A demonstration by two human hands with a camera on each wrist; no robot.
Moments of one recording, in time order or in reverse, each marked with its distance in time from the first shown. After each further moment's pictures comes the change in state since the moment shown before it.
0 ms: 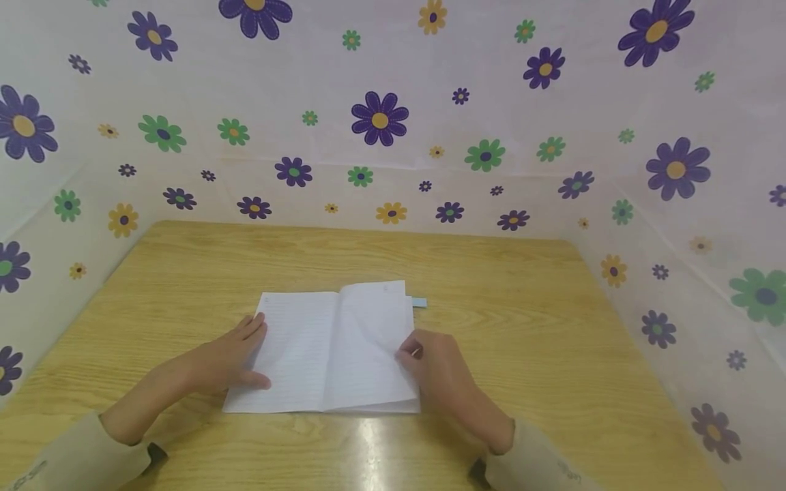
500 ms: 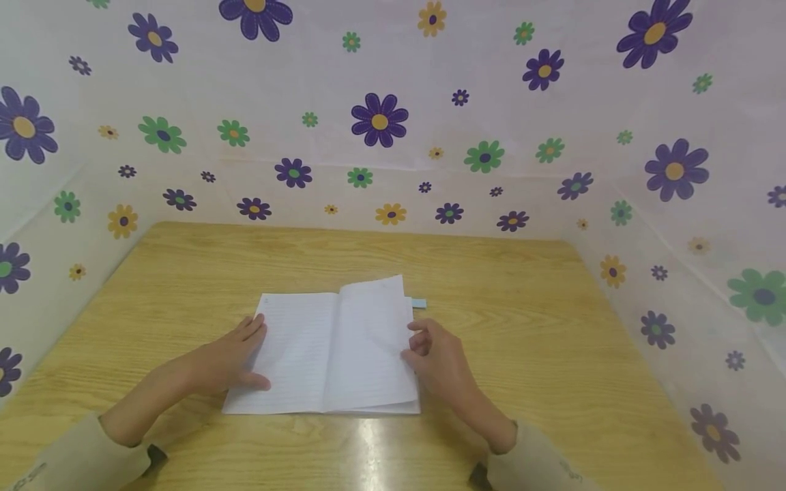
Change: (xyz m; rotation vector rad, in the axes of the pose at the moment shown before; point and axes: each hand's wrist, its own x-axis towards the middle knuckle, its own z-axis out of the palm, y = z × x) left_hand 0.000 0.000 0.000 -0.004 0.003 -0.004; right_hand 0.001 0.005 -0.001 0.208 0.029 0.118
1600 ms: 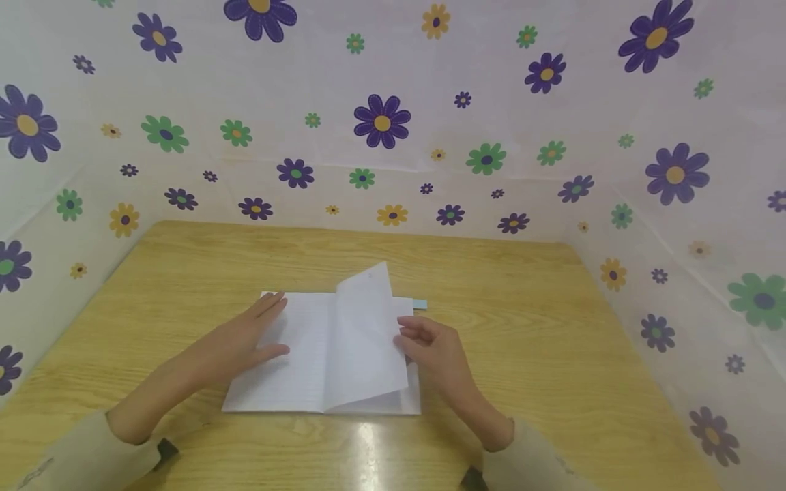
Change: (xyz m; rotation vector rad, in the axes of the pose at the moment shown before) left_hand 0.011 0.019 -0.010 0.048 0.285 0.111; right_hand 0.004 -0.011 0.000 0.368 -0.015 0.093
